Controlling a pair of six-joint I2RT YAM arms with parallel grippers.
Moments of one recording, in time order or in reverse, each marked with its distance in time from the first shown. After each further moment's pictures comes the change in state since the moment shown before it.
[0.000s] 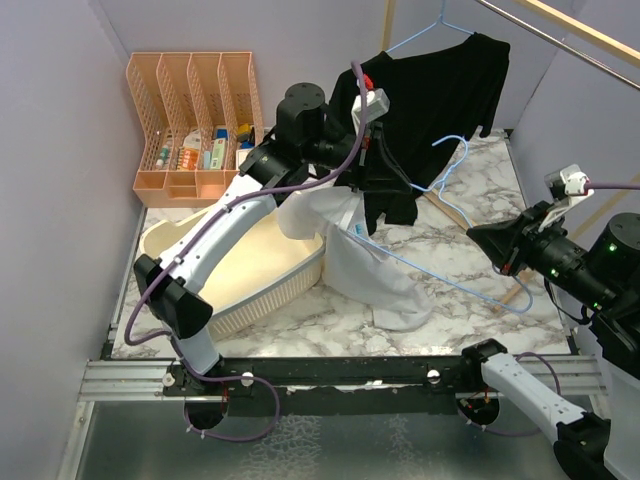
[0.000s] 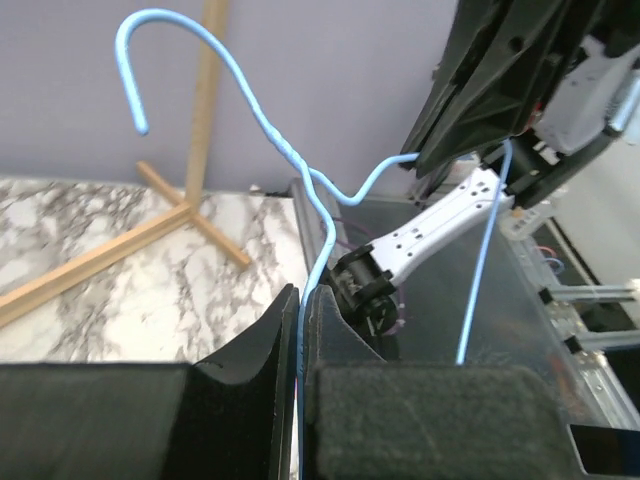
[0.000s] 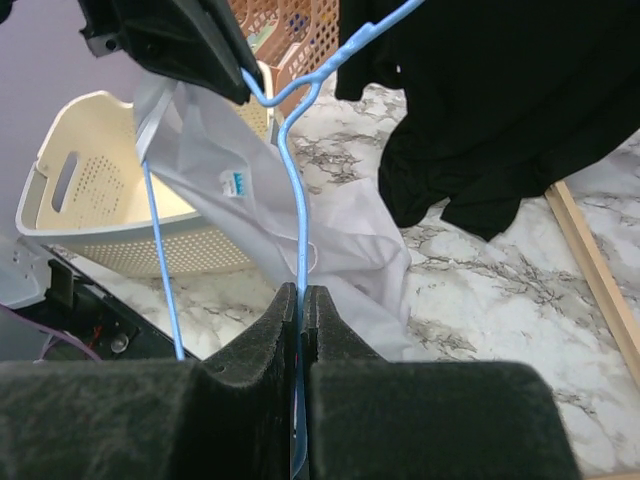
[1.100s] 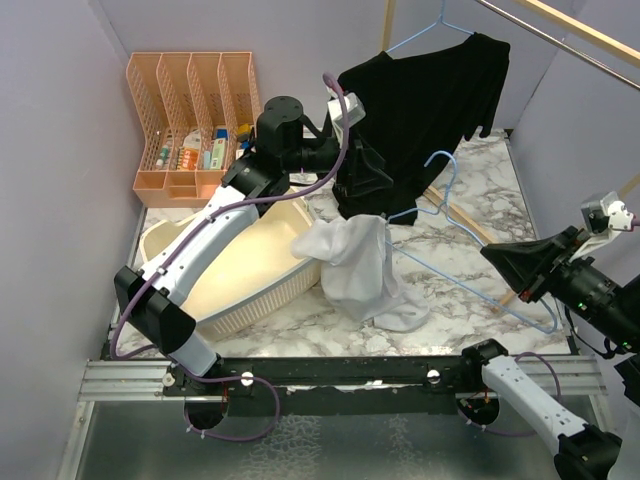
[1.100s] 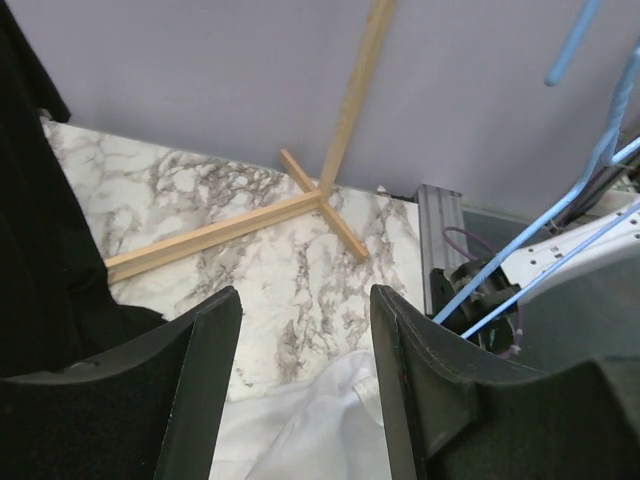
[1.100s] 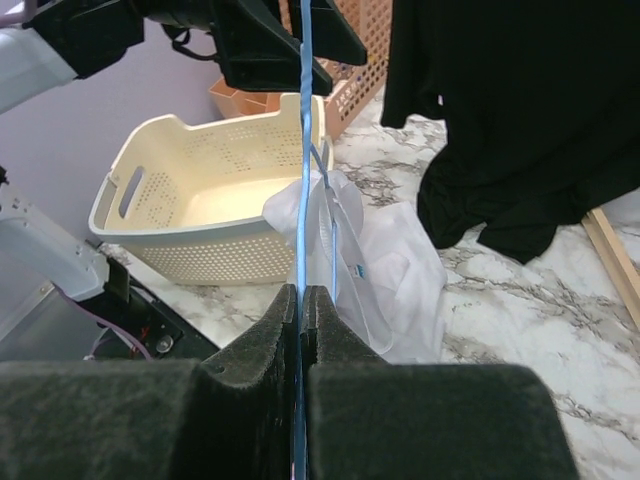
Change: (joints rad) left arm 0.046 -0.149 -0.217 -0.019 -0.265 0.182; right arm -0.002 -0.089 0.026 0.009 -0.047 0.065
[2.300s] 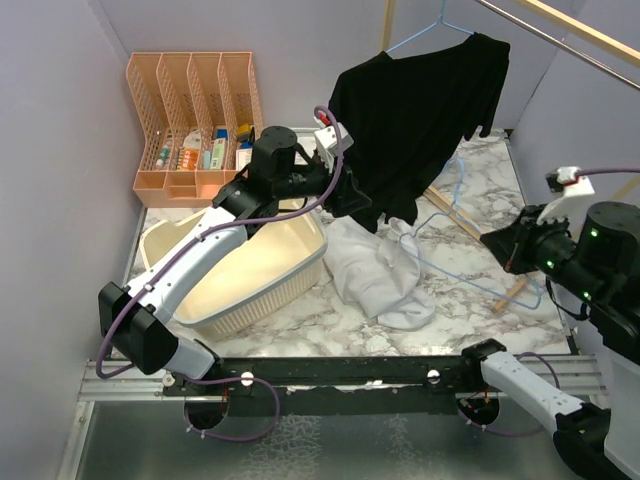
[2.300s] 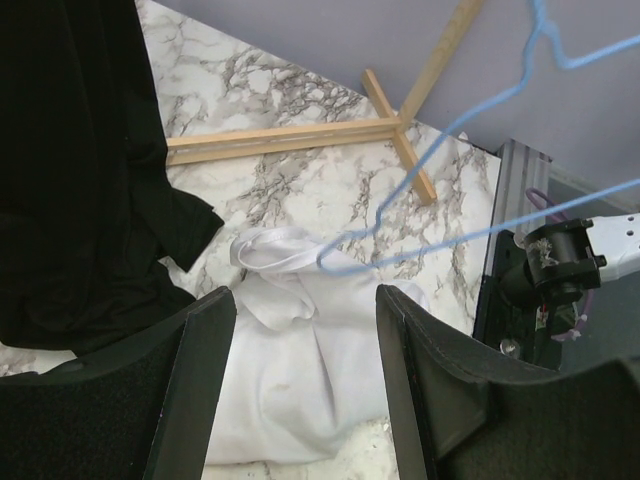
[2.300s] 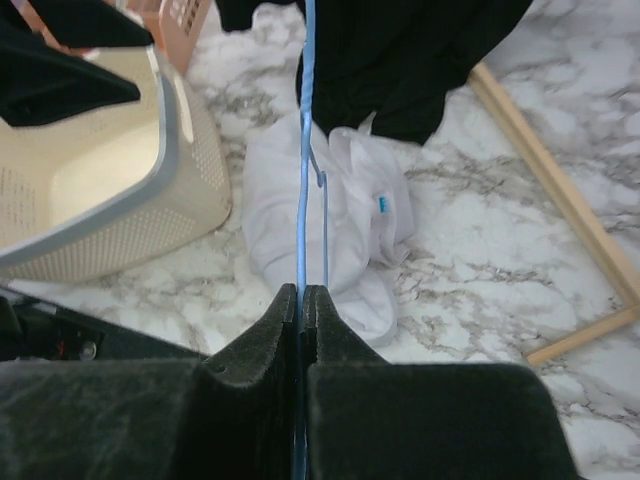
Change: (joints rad) left arm -0.001 -0.137 -0.249 -0.079 -0.229 0.082; right arm 0.001 0.179 0.026 -0.212 0.264 0.025
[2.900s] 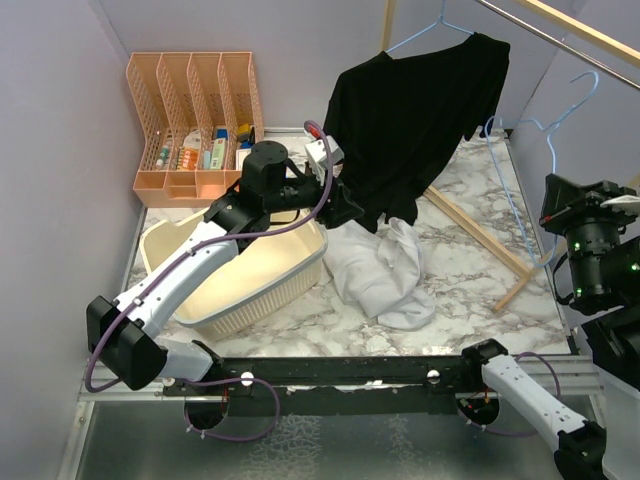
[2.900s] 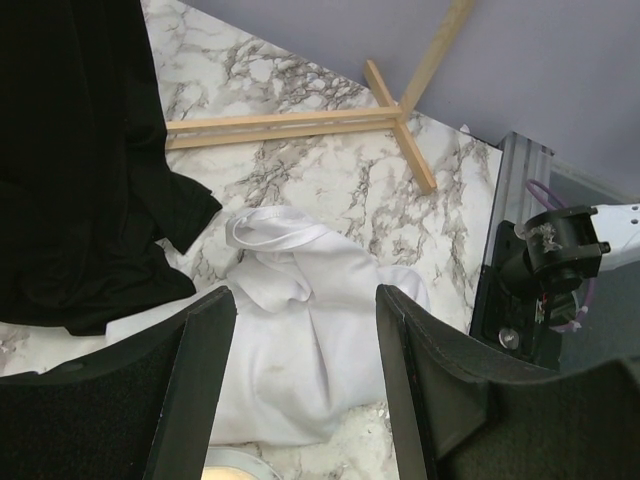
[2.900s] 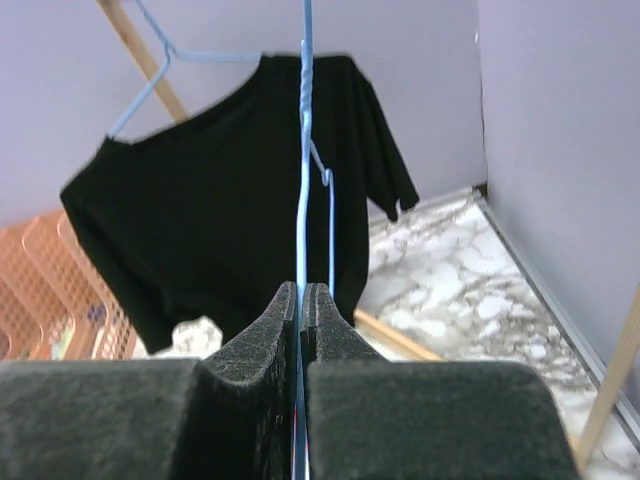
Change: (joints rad) left arm 0.000 -0.097 -0.140 0.048 -0.018 -0.007; right arm 0.000 -0.150 -0.173 0.579 0.528 0.012
